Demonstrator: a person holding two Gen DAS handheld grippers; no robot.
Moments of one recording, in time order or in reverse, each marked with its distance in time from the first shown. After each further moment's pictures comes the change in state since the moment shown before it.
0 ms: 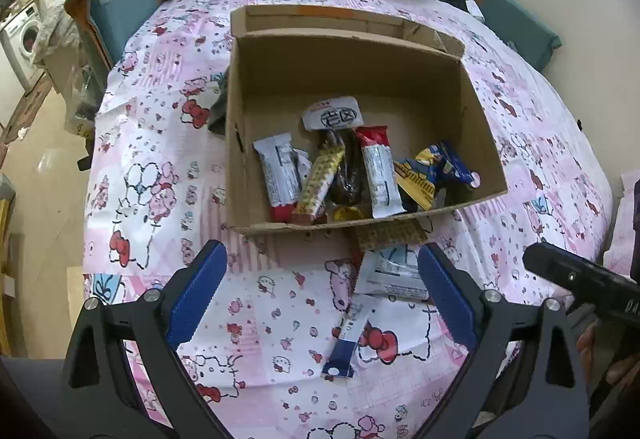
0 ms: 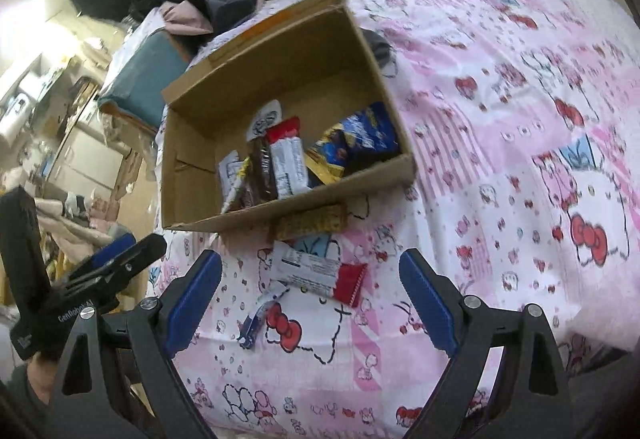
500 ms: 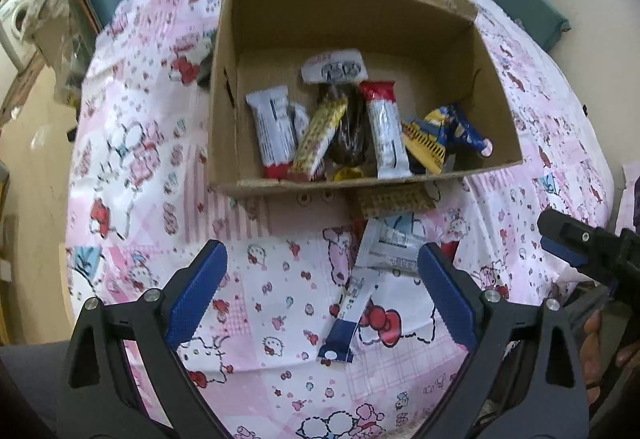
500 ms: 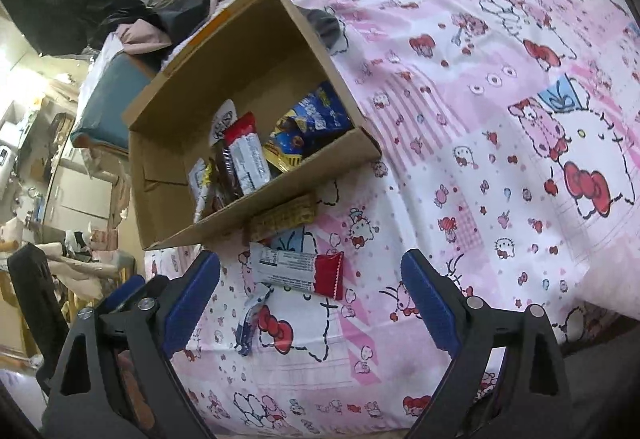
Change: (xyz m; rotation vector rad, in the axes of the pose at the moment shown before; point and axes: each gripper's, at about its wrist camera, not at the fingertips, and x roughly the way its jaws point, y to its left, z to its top) left arm 0.033 0.005 -0.015 -0.029 0.139 -0.023; right arm 0.014 -0.026 -0.001 0.170 0.046 -0.027
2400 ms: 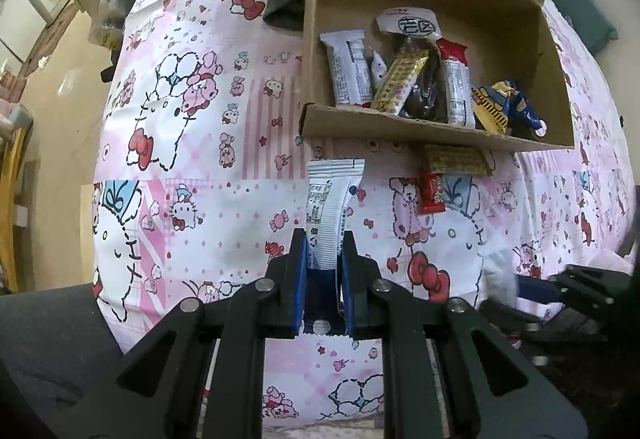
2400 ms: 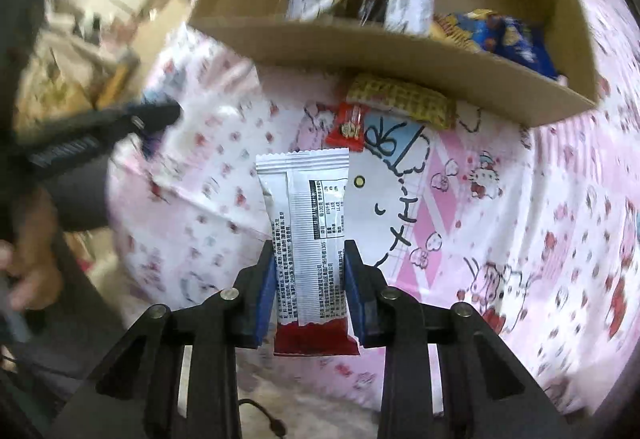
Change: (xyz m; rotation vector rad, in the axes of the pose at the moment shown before) left arm 0.000 0.039 -0.020 -0.120 0.129 0.111; right arm 0.063 0.084 -0.050 -0.592 0.382 -0.020
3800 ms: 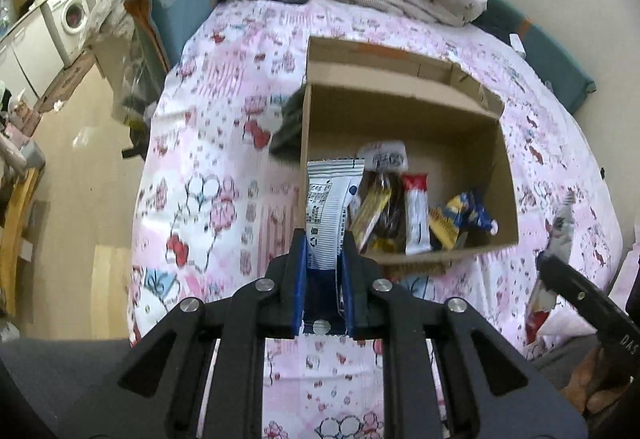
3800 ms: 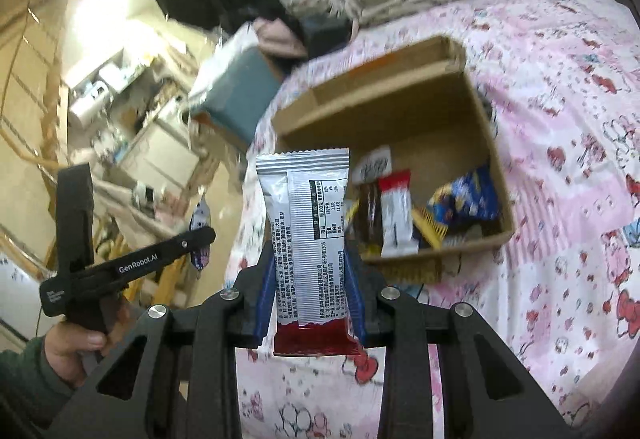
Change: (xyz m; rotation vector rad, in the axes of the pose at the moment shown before) left arm -0.099 -0.013 0.049 -0.003 -0.308 -0.002; right arm -0.118 -0.029 0.007 0.197 -0.599 0.216
